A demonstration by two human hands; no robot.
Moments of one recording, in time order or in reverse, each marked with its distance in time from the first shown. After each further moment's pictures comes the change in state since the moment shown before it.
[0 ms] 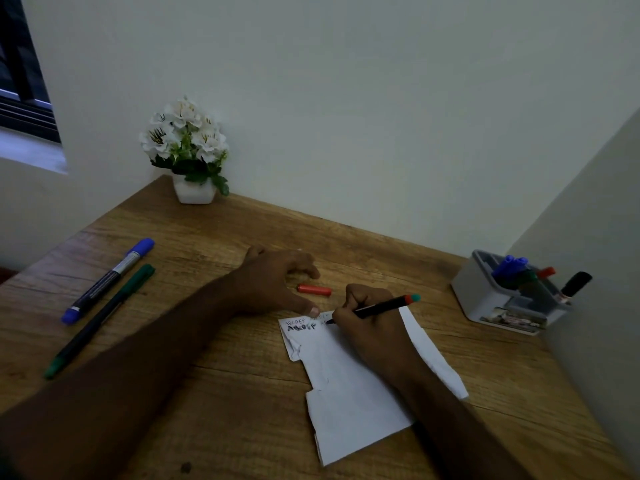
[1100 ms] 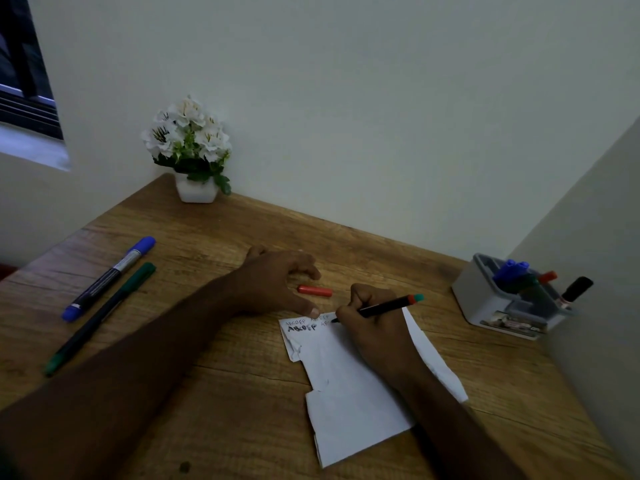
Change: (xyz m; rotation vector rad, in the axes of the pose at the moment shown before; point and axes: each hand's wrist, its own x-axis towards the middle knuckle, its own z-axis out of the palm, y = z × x) left_hand 0.000 0.000 0.000 -0.013 0.012 0.011; right_hand 0.002 0.001 0.000 -0.020 0.052 0.019
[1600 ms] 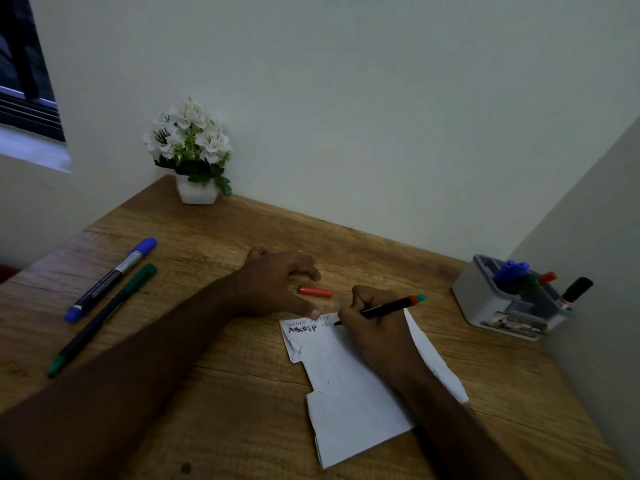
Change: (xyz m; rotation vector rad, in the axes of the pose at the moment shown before) left_hand 0.002 -0.001 0.002 0.015 0.006 0.007; right_hand -0.001 0.001 -0.001 0.011 0.003 0.029
